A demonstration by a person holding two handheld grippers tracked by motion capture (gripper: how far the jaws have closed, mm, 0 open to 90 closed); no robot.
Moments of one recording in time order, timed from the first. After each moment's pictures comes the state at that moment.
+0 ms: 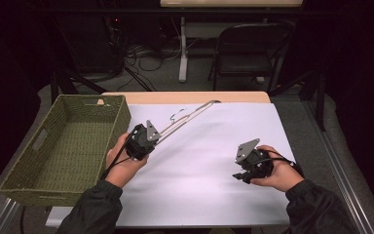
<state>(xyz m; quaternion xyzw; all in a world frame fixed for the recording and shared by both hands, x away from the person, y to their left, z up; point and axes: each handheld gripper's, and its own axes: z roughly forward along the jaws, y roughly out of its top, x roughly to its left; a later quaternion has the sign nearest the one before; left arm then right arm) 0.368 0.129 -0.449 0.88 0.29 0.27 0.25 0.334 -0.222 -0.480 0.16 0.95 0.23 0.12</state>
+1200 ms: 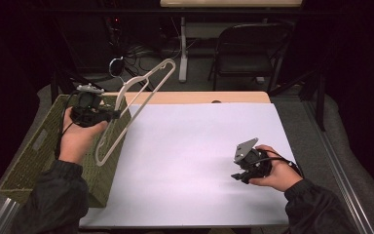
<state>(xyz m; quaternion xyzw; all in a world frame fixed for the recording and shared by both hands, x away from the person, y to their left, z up) 0.393 0.242 -0.348 0.80 0.45 0.16 0.36 0.336 -0.218 -0.480 0.16 0.95 0.23 0.11</state>
